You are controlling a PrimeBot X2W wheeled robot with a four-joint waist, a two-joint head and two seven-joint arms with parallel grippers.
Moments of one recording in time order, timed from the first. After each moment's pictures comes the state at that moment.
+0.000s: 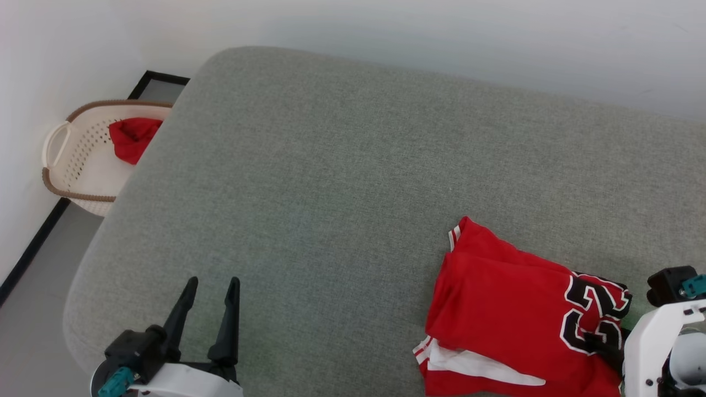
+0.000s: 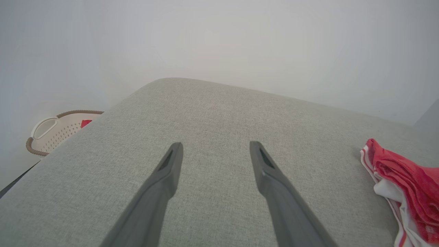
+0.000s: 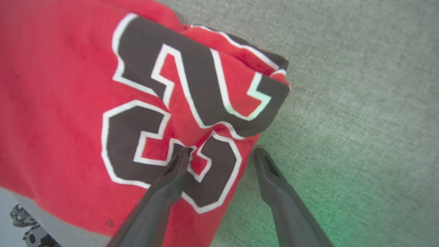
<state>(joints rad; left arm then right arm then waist) -0.03 0.18 -0.07 0.16 -0.35 -0.13 -0.26 -0.11 -0.39 0.07 0.13 0.53 0.13 0.75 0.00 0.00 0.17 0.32</state>
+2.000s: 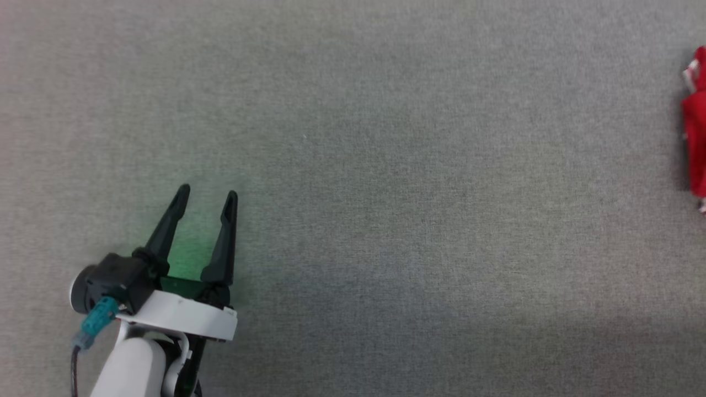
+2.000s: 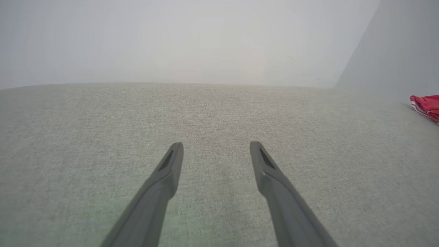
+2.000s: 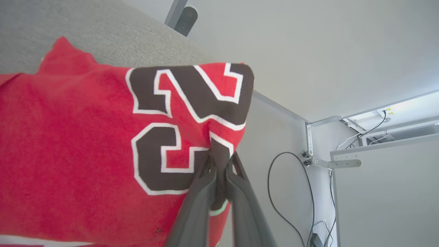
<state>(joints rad) -0.24 0.24 -0.11 0.10 -0.33 -0.13 -0.26 -0.62 -1.02 0.16 0.37 0.43 0.13 0.41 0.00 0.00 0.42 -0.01</state>
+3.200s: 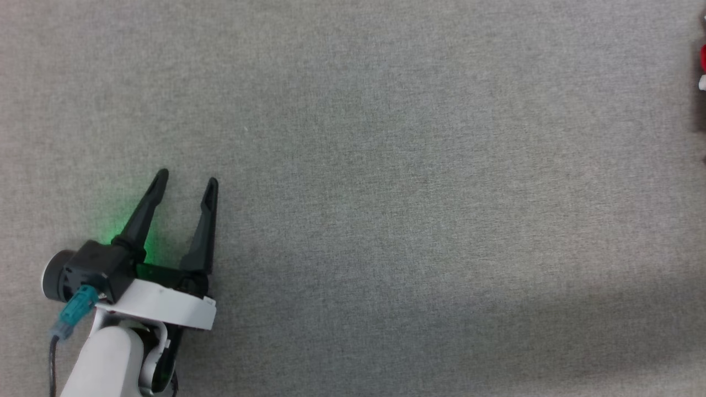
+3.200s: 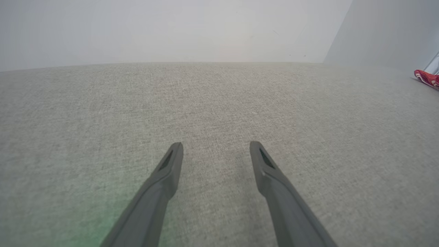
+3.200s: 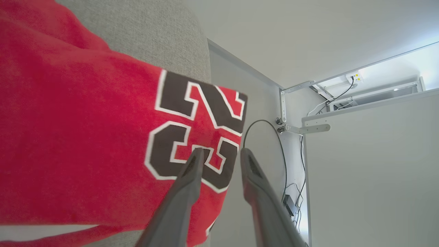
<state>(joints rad) -0.27 0.32 -0.12 0.10 -0.32 -0.13 -0.26 -0.83 -0.86 0.16 0.65 0.15 0.13 0.32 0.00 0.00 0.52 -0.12</state>
